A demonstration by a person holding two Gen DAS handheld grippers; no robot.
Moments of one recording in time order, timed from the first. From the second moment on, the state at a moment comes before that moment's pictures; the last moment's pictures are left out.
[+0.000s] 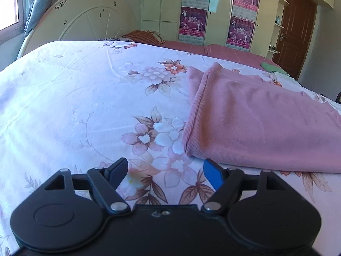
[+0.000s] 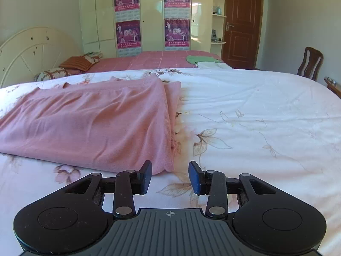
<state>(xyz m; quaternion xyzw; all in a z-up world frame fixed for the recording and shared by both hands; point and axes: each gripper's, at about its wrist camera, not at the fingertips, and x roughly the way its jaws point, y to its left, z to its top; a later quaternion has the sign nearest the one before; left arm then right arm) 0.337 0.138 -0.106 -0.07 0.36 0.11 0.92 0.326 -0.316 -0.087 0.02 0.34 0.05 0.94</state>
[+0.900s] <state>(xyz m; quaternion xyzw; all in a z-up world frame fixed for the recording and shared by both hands) 0.355 0.151 -0.147 -0.50 0.30 0.02 0.82 0.340 -0.251 -0.077 0.06 0.34 0.10 0.93</state>
